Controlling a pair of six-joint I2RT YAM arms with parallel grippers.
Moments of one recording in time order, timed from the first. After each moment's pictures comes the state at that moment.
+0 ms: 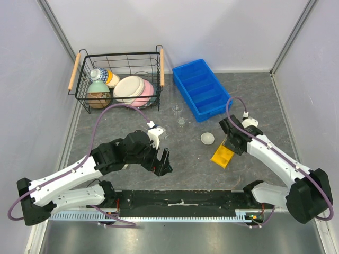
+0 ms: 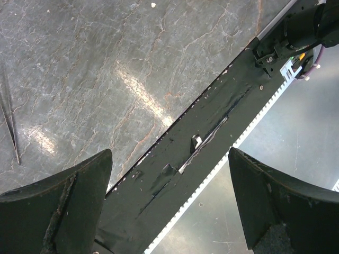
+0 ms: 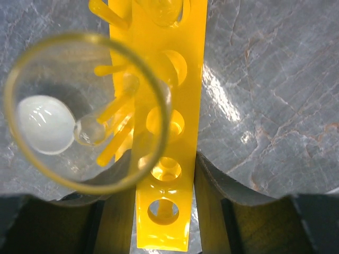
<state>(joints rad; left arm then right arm) -1.02 0.91 0.87 -0.69 0.10 -0.49 0.49 1.17 0.81 -0.91 0.46 1.05</state>
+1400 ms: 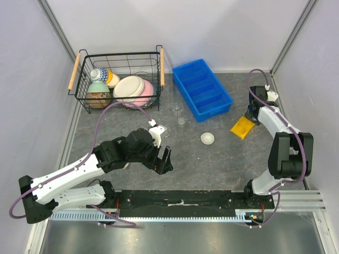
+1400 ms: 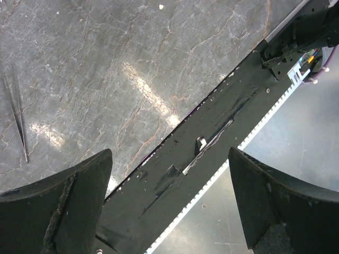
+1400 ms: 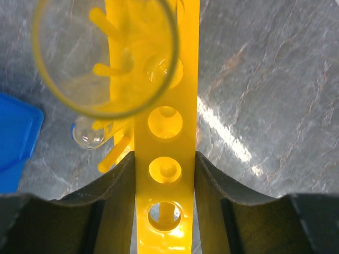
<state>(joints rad) -1.02 0.95 0.91 -0.71 0.08 -0.48 -0.03 1.59 1.09 -0.53 0.40 0.61</state>
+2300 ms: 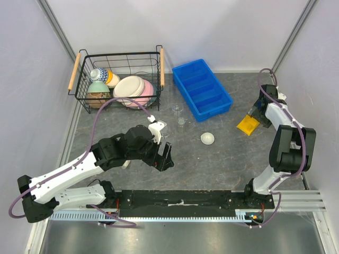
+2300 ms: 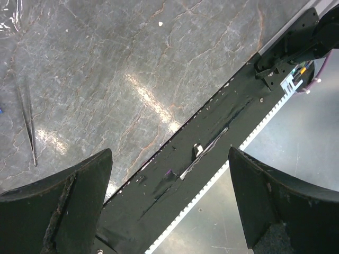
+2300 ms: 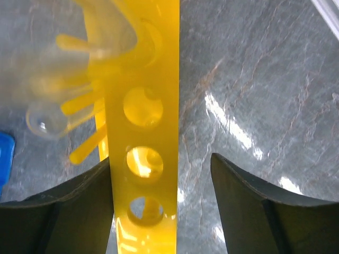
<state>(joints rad) -1.02 0.97 0.98 -0.73 0.06 -0.48 -0.17 1.69 1.16 -0.53 0.32 0.54</state>
